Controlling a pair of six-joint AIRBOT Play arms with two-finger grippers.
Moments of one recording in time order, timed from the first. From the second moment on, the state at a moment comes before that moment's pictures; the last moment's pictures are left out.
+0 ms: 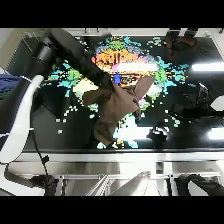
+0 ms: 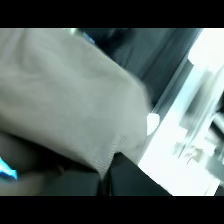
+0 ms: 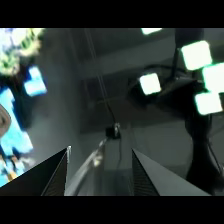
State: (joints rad) left arm -0.40 -1.74 1.84 -2.22 1.54 1.92; right arm -0.09 -1.06 0.75 -1.23 1.02 1.66
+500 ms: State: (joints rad) left arm -0.18 -1.65 1.64 -2.17 1.65 1.85; right arm -0.10 -1.09 0.76 -1.01 1.02 1.49
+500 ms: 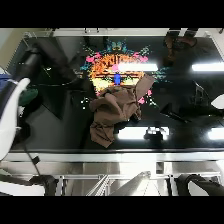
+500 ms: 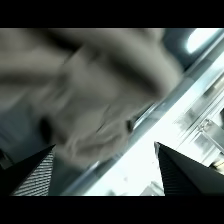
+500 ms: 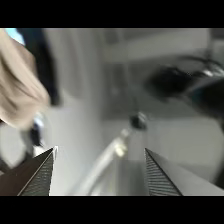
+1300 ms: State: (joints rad) left arm -0.15 -1.52 0.93 -2.35 1.24 1.90; right arm 0.03 -1.84 1.36 -0.72 1.11 1.29
